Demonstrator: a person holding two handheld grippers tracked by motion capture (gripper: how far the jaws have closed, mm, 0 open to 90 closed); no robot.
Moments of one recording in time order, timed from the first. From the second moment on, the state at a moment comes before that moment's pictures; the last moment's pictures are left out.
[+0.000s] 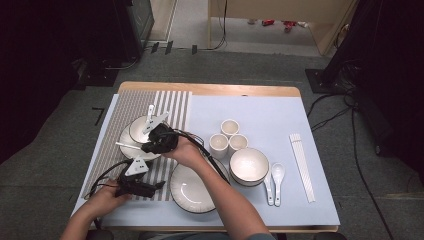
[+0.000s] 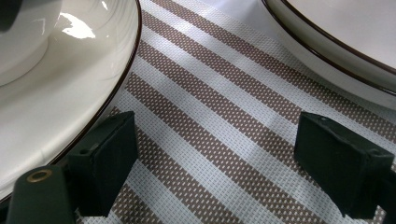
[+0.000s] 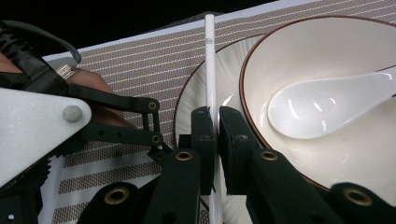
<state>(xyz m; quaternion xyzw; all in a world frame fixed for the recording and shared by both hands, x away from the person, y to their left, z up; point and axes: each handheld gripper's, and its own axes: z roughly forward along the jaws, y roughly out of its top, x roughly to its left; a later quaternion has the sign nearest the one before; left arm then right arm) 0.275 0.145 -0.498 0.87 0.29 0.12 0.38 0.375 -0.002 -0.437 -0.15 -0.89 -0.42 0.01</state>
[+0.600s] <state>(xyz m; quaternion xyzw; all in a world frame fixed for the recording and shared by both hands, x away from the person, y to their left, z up) 0.275 0.145 -0.498 0.87 0.28 0.12 0.38 0.373 0.007 -0.445 -0.15 -0.90 -0.41 0.01</state>
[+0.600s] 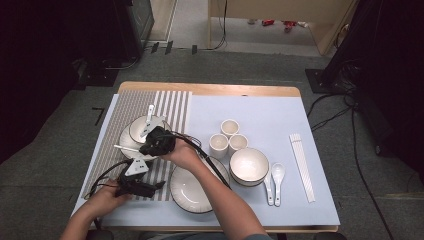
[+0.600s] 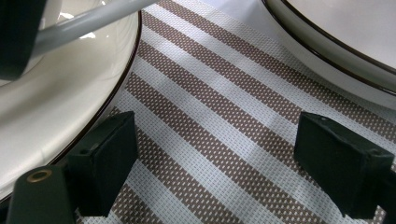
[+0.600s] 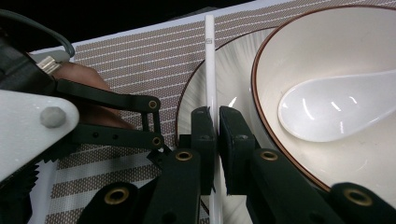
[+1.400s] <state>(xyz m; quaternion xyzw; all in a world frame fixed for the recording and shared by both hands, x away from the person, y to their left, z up) 0.274 0.145 -0.498 0.87 0.29 0.12 0.38 0.374 0.012 -0.454 -0.16 -0.90 -0.40 0.01</state>
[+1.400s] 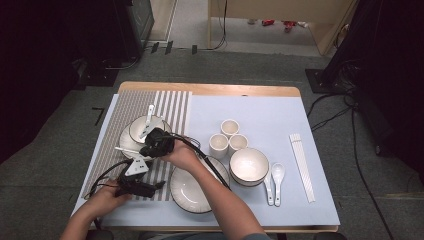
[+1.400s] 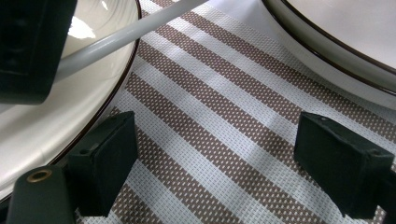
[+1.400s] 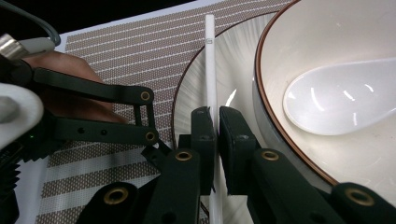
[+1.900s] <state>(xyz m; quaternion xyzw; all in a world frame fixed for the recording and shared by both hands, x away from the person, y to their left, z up) 0.274 0.145 -0.498 0.87 0.29 0.12 0.38 0.377 0.013 -0.456 -0.16 -0.91 -0.39 0.01</state>
